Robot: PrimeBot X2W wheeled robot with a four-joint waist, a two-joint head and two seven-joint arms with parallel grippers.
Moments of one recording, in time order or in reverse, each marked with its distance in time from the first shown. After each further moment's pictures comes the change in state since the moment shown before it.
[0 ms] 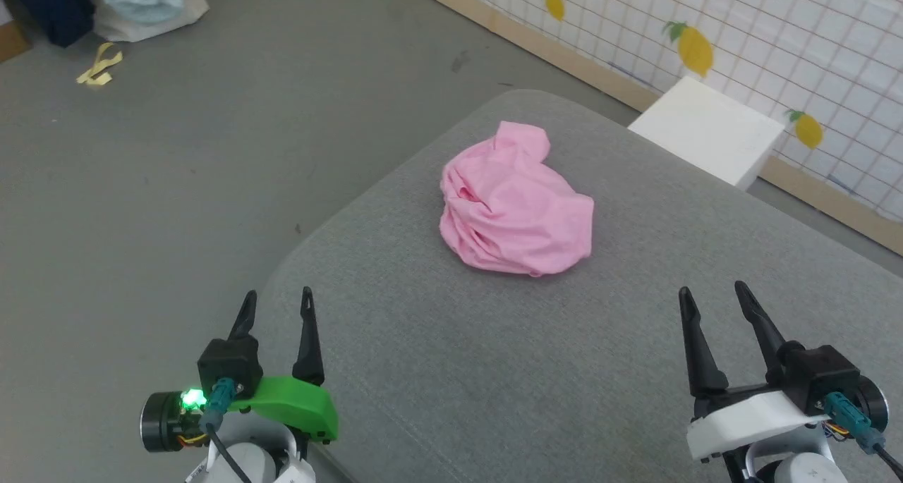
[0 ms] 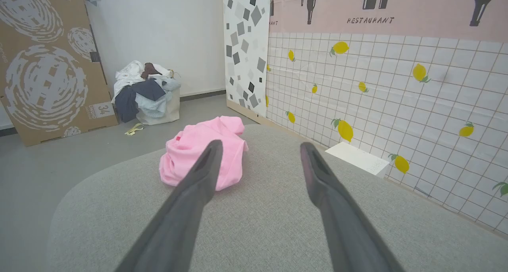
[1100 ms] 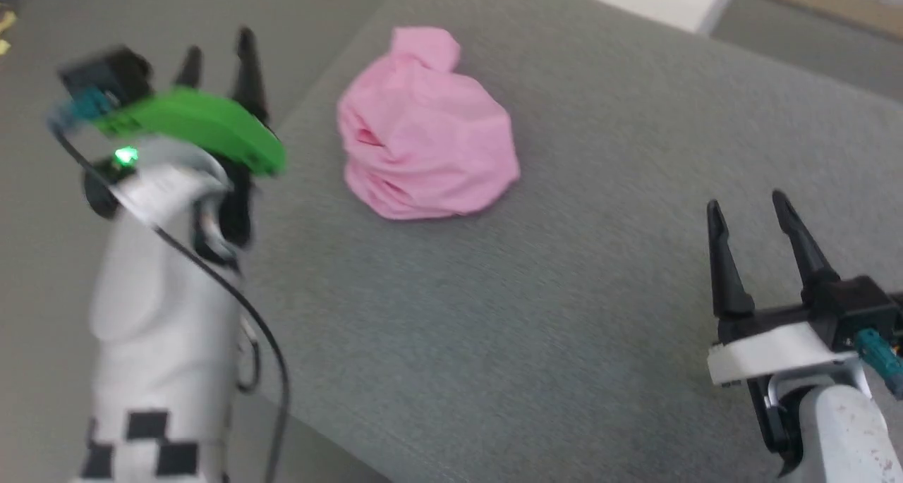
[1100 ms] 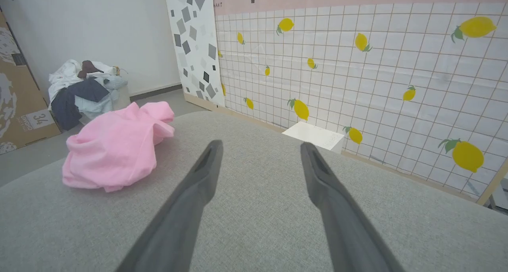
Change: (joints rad) left arm -0.601 0.009 0.130 0.155 -0.296 -0.024 0.305; right arm -0.119 0.000 -0.037 -0.125 -0.112 0.000 0.042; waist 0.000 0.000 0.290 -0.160
